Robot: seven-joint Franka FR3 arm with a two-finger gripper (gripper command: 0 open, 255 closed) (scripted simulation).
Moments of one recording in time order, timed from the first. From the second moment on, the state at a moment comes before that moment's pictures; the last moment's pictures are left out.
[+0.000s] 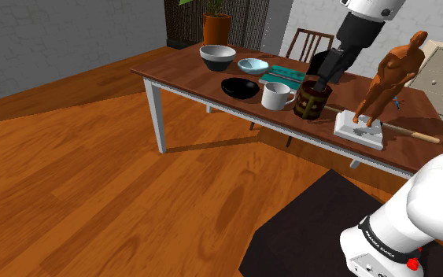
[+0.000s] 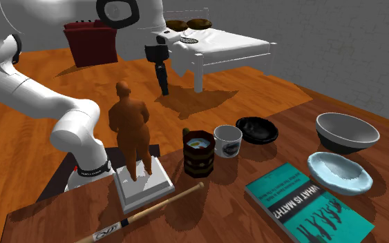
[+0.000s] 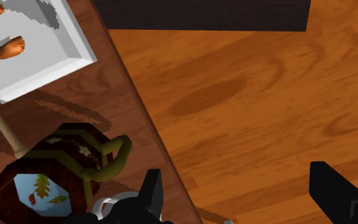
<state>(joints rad) 0.02 -0.81 0.05 -2.37 0.04 1.67 -0.04</state>
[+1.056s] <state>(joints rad) -0.04 -0.28 0.02 -2.16 -0.03 1.94 -0.05</state>
